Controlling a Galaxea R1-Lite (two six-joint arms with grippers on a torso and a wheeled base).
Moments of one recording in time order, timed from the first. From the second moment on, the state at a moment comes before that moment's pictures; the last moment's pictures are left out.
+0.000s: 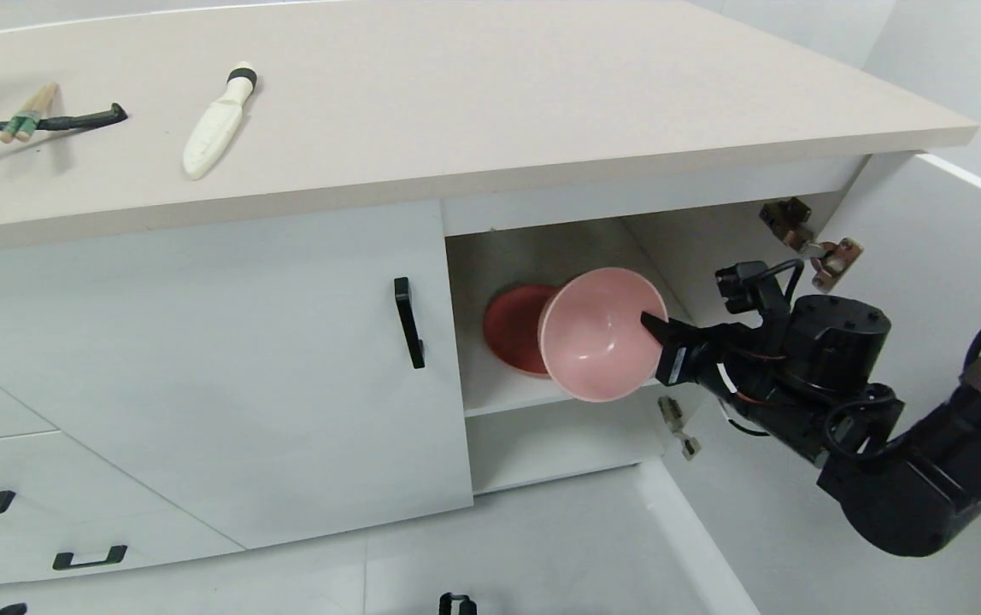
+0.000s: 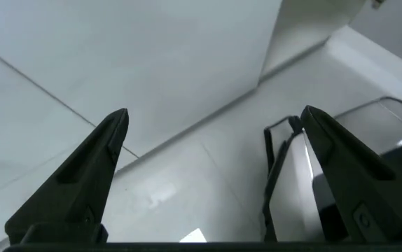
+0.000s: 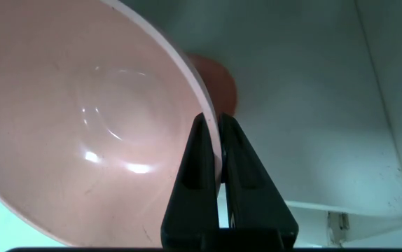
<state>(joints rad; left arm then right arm) -0.30 0.27 0.00 -0.06 0.00 0.18 0.41 2.03 -0.60 -1.33 0.03 0.13</state>
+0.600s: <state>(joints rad) -0.29 0.20 0.00 -0.06 0.25 -0.01 0.42 2.11 -0.83 -1.13 0.06 0.13</state>
